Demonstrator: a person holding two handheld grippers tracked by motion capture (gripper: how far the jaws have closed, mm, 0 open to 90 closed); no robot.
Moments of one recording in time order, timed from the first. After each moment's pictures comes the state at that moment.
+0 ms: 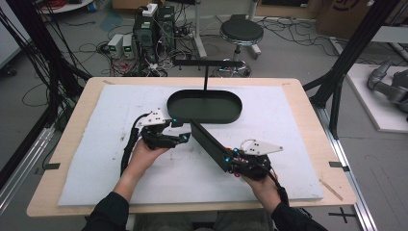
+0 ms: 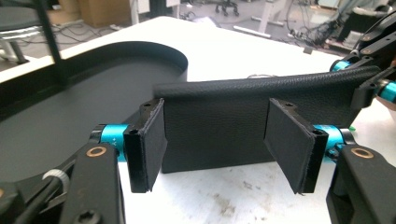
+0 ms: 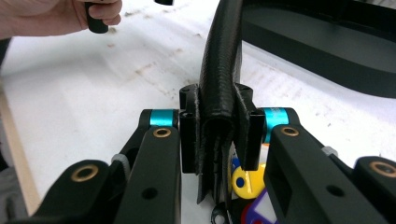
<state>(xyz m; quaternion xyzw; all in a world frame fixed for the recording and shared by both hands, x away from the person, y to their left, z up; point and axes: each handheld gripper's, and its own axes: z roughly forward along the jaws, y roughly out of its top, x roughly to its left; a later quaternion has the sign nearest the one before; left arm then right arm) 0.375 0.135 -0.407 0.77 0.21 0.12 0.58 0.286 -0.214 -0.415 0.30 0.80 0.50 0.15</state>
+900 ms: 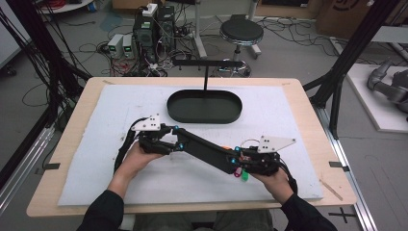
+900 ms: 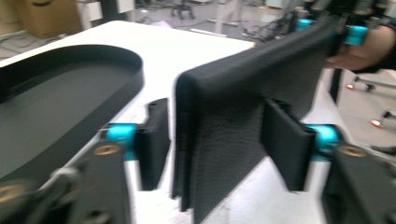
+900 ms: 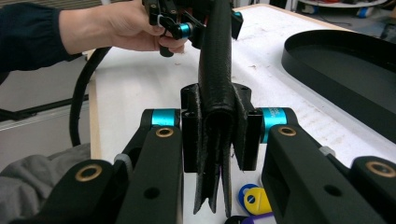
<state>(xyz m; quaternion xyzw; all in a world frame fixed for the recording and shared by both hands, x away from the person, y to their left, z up) 0.371 0.135 -0.417 0.79 0.12 0.06 0.60 0.297 -0.240 -0.400 0.17 0.81 0.56 0.08</state>
